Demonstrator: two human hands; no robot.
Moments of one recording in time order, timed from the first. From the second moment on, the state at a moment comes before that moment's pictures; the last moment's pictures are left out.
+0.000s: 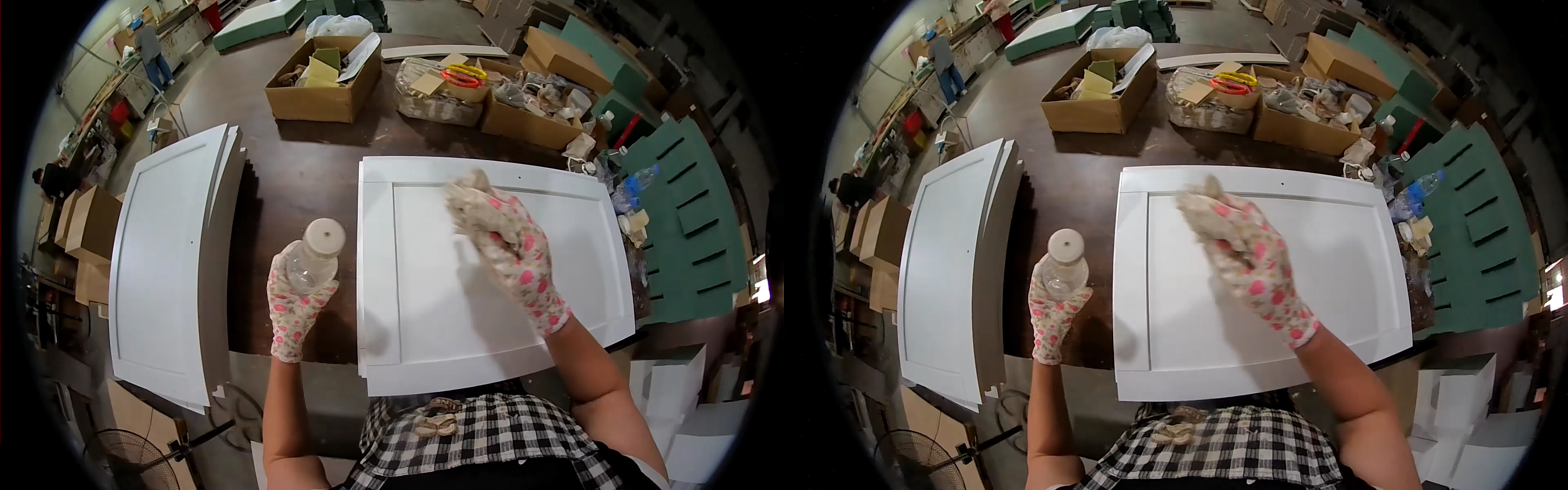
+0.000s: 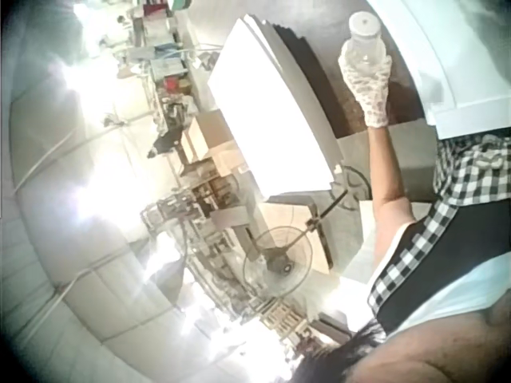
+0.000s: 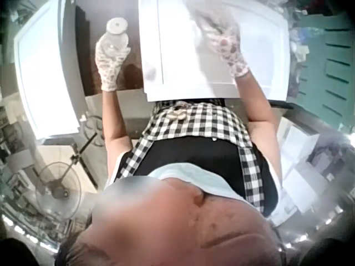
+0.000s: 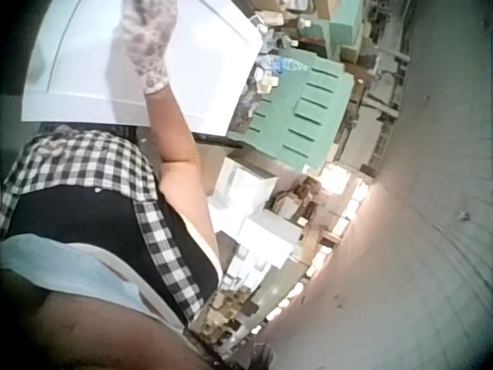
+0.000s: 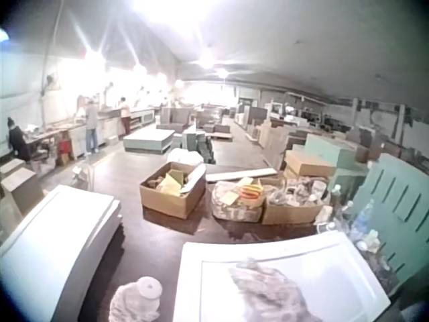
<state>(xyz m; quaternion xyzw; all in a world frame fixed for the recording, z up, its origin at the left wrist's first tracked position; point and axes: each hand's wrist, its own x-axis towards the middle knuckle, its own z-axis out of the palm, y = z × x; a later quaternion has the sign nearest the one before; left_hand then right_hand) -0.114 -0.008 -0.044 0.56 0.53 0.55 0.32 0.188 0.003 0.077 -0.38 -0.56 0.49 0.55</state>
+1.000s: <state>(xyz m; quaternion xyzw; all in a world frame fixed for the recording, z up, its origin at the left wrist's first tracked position) -0.085 0.060 -0.080 0.40 0.43 0.73 0.35 0.074 0.093 0.071 -0.32 -0.83 0.25 0.37</state>
